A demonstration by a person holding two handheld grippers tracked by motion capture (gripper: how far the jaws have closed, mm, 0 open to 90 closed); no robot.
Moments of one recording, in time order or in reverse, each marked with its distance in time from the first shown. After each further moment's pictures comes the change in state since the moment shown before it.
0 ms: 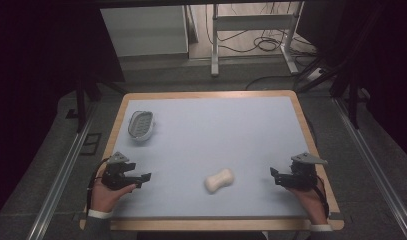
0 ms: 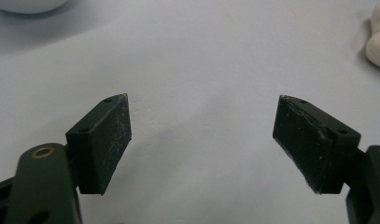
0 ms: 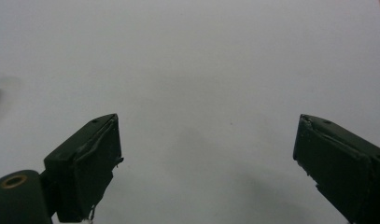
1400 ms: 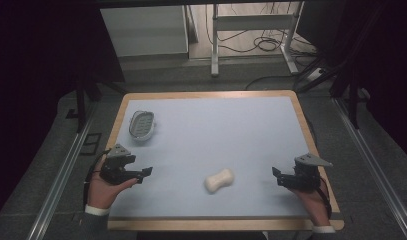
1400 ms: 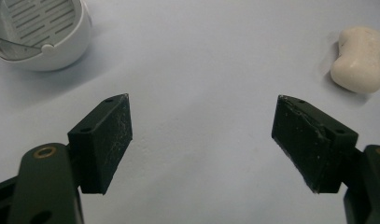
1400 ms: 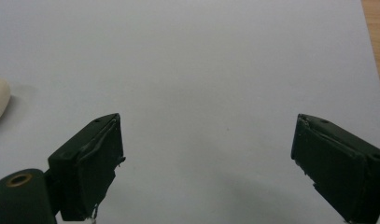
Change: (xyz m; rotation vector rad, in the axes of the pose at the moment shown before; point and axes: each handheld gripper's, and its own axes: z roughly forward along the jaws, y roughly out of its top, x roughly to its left) left arm -0.029 0.037 -0.029 -0.008 0.043 0.080; right arm 0.000 0.001 -0.012 -0.045 0.001 -0.007
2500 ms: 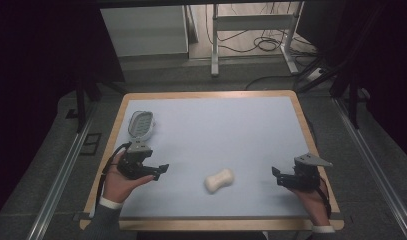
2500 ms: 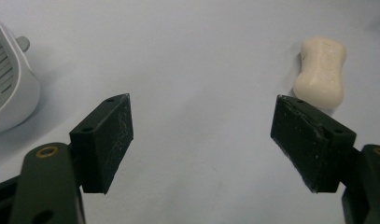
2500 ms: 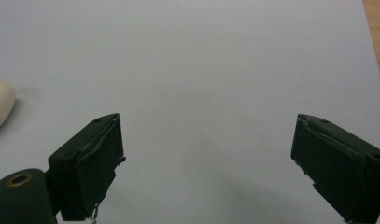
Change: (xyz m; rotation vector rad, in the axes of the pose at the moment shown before) left arm -0.034 0.035 0.017 0.024 -0.035 0.124; right arm 0.001 0.001 0.000 -0.011 0.007 -0.001
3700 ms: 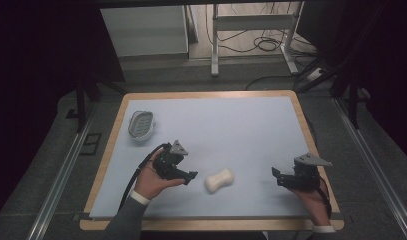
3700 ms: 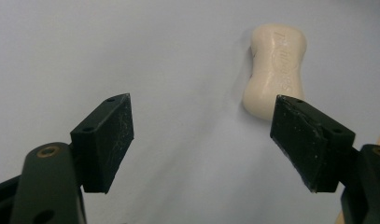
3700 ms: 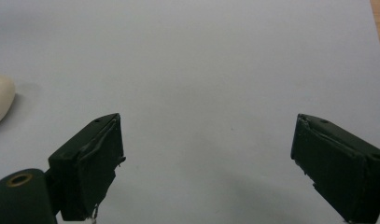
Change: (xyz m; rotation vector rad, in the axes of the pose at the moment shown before) left arm -0.053 0.035 0.059 0.124 -0.107 0.130; right arm -0.002 -0.001 0.002 0.016 0.011 0.000
